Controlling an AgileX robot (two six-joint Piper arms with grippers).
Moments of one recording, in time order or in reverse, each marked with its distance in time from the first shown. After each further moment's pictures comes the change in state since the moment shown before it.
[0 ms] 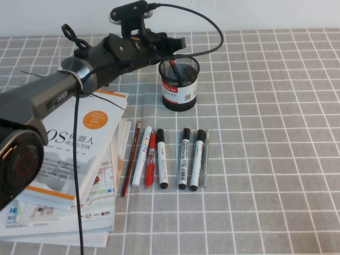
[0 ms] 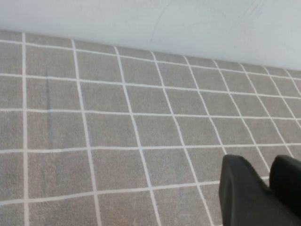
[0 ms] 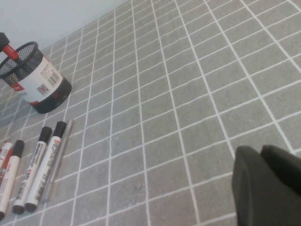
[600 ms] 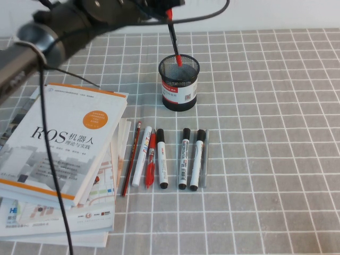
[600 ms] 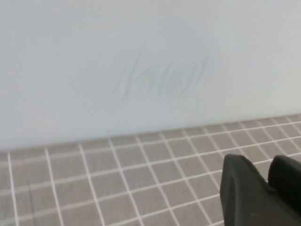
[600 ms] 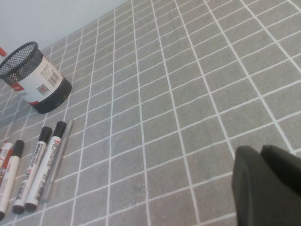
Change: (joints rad) right arm 0.000 0.000 0.000 0.000 0.000 0.000; left arm 0.000 -0.215 0.000 0.070 0.083 0.064
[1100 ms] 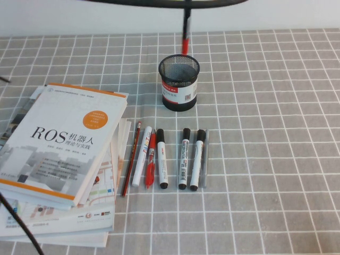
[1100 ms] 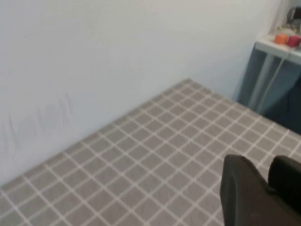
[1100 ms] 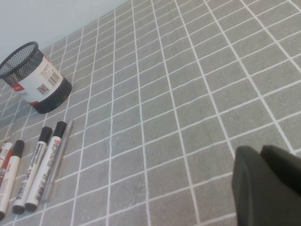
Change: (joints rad) right arm 0.000 0.000 0.000 0.000 0.000 0.000; left arm -0.070 -0.355 -0.002 0.091 0.441 0.129
